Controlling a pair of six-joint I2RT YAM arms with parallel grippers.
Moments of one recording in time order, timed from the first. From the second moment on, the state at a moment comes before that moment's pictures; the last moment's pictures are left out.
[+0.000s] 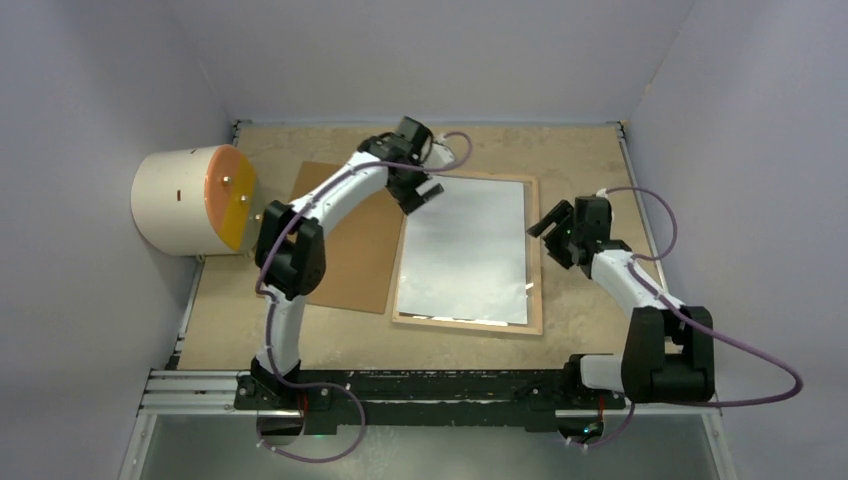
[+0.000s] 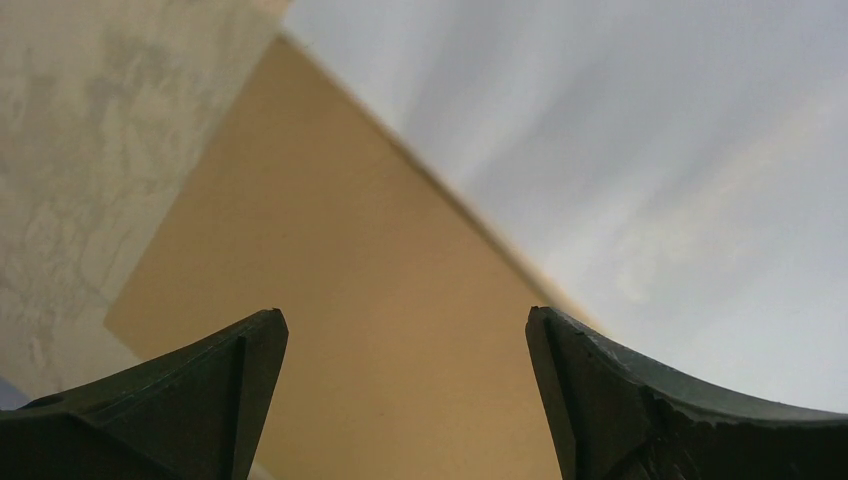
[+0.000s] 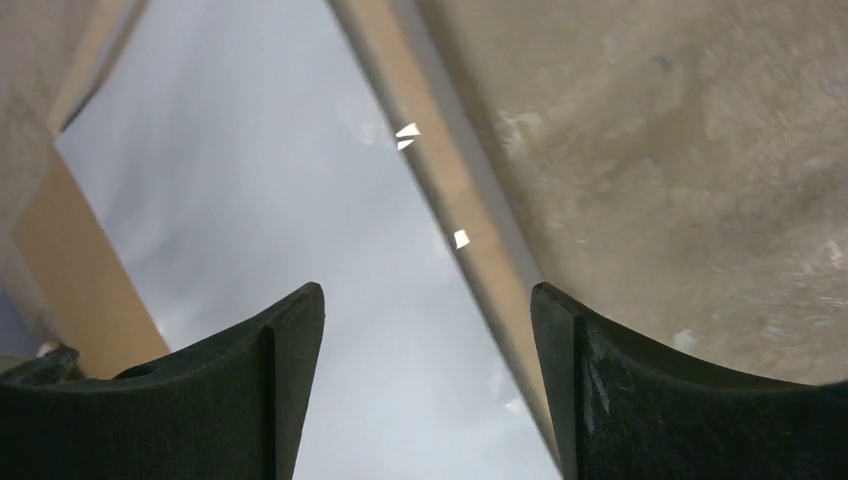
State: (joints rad) left arm -0.60 2.13 1.90 -0.83 -0.12 0.46; right arm -0.01 1.32 0.66 -0.19 -0.10 0.82
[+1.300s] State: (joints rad) left arm -0.16 1.95 1.47 -0.65 0.13 0.41; right arm 0.67 2.25 1.78 -0.36 0.00 0.60
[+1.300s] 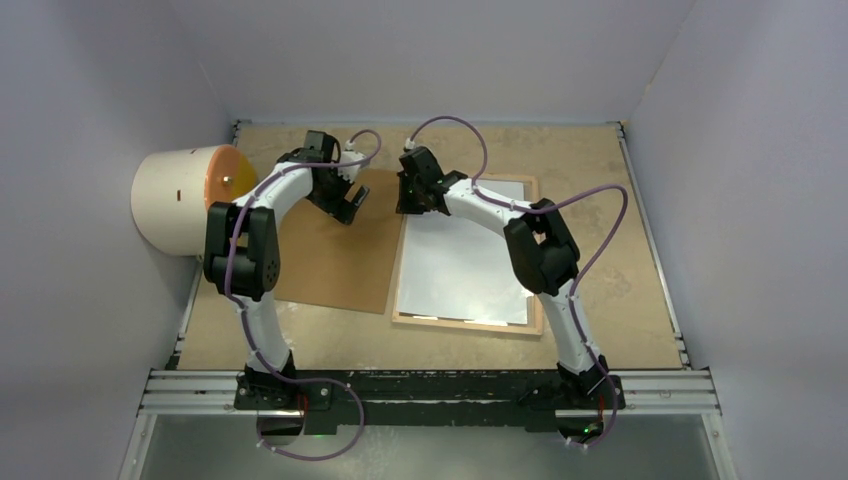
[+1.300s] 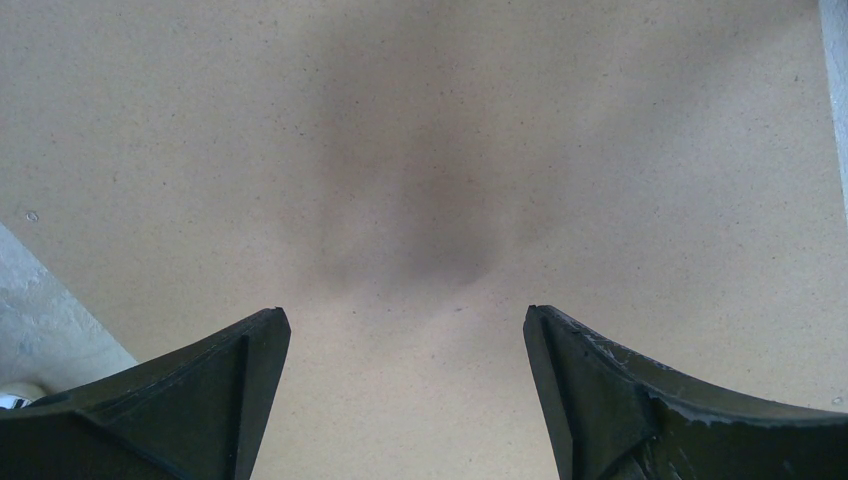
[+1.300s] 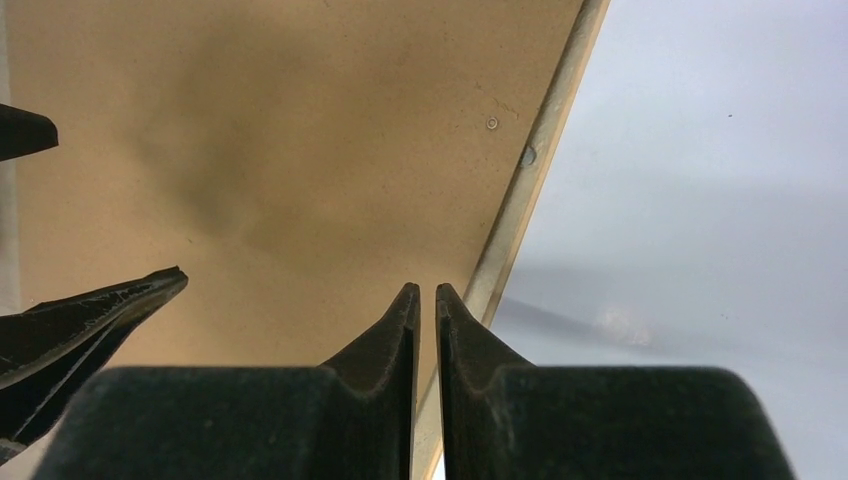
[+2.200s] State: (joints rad) left arm -0.16 1.95 1.45 -0.64 0.13 0.41; right arm 0.65 2.18 1.64 -0.31 -0.03 0.65
